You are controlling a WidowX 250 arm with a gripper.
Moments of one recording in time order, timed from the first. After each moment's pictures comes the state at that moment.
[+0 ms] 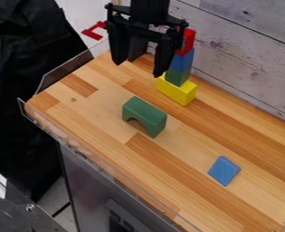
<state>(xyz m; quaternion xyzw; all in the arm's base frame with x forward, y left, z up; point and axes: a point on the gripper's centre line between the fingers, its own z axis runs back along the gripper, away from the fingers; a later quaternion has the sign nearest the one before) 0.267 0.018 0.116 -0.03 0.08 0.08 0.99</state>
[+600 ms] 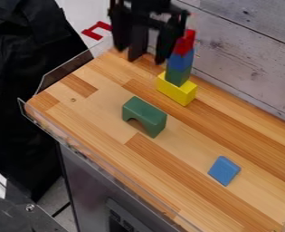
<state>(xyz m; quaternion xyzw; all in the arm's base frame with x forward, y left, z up) 0.282 0.026 0.131 -0.01 0.05 0.06 1.00</state>
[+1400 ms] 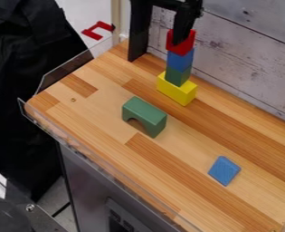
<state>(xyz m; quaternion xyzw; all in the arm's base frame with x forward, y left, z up) 0.313 0.020 0.135 -0.03 0.05 0.02 1.00</state>
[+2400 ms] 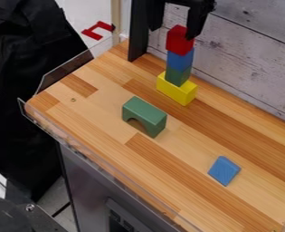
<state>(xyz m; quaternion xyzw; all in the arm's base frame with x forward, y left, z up) 0.332 0.014 0.135 -0.05 0.06 0.03 1.00</state>
